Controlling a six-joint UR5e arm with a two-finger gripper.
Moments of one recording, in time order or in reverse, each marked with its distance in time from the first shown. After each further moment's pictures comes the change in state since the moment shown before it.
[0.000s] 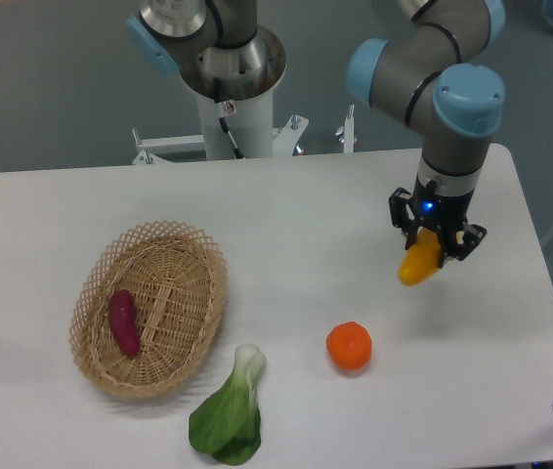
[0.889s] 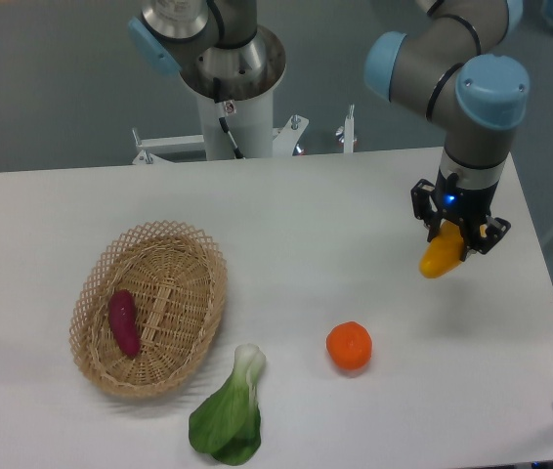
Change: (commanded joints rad) arm 0.014 0.006 0.022 -0.040 0.028 0.011
